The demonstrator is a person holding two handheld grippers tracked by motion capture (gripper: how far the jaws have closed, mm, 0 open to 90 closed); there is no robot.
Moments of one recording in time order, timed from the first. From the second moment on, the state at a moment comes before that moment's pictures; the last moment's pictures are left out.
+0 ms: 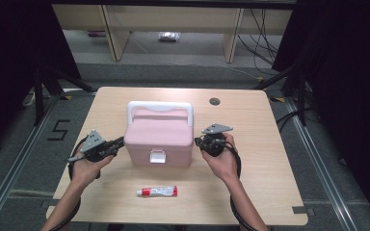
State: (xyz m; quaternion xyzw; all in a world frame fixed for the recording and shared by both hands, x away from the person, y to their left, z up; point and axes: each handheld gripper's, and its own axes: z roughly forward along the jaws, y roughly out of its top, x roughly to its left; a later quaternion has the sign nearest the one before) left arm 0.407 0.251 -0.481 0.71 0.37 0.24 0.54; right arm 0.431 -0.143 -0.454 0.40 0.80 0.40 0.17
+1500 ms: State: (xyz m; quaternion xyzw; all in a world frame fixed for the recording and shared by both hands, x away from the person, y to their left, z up) left arm 0.438 0.230 -0.401 0.66 0.41 0.21 0.59; right arm 0.379 -0.181 -0.452 0.41 0.76 0.44 0.23
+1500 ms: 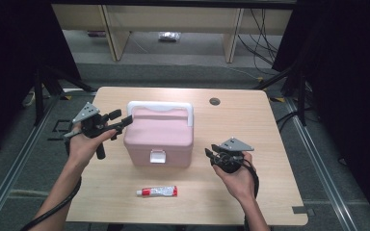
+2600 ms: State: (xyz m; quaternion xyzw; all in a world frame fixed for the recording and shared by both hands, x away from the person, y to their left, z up) left arm 0.465 0.215 -0.391 0.65 0.48 0.16 0.57; right arm 0.369 -0.165 -0.444 0.38 0.78 0.44 0.21
